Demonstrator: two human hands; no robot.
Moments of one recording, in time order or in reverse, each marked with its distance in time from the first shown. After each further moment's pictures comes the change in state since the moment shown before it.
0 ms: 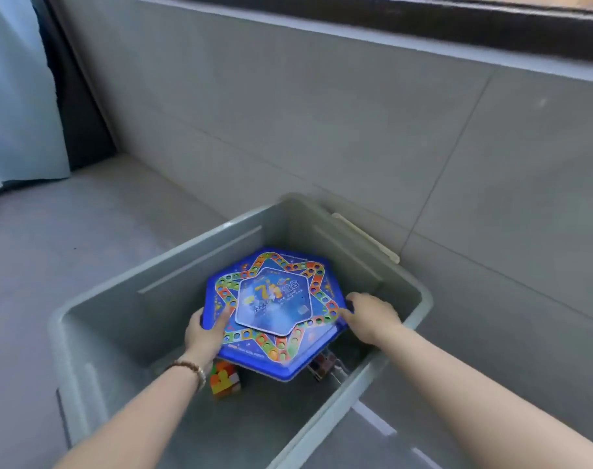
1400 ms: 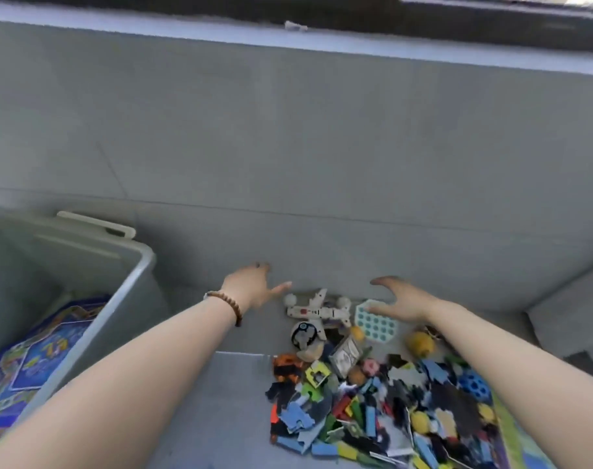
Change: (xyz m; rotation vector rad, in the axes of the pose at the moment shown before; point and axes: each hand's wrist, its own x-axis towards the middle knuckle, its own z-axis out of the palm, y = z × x) left_hand -0.323 0.046 0.332 1.438 -0.826 0.960; right_hand -0.288 0.405 0.004 0.397 -0.048 0.447
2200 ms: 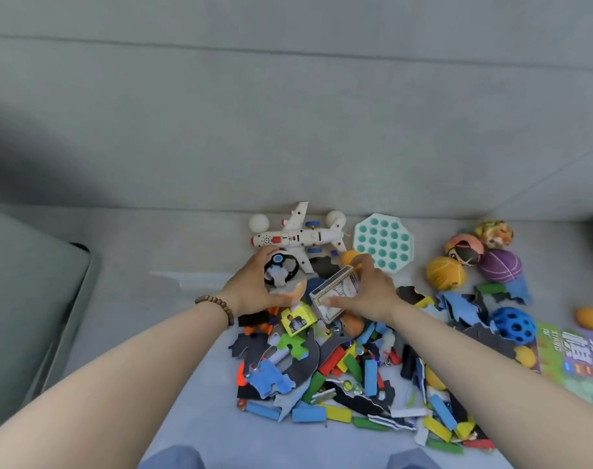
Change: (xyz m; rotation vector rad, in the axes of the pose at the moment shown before) left_hand 0.097 0.004 0.229 -0.704 -0.288 0.076; right_hand 0.128 0.085 0.195 0.299 0.017 0.133
